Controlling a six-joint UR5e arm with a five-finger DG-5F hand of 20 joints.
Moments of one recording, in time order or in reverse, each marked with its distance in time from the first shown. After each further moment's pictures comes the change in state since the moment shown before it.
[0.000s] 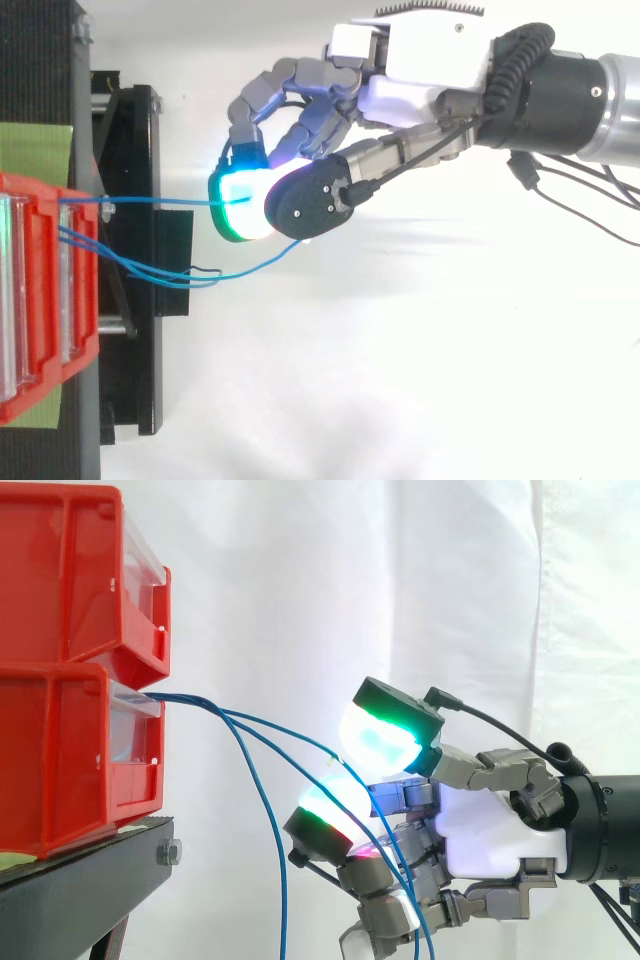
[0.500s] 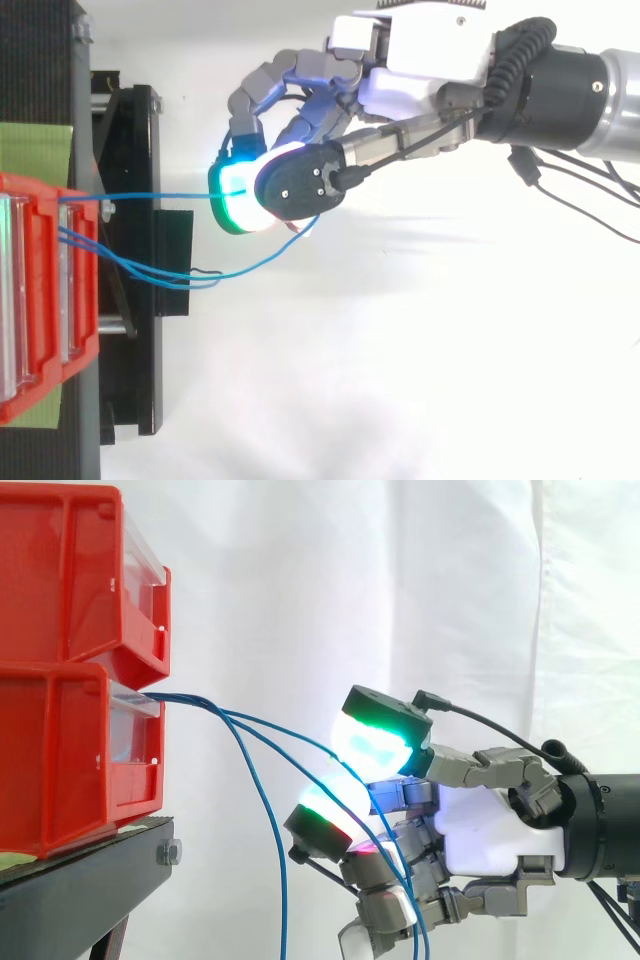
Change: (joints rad) arm -0.003 0.000 0.001 0.003 0.007 -0.001
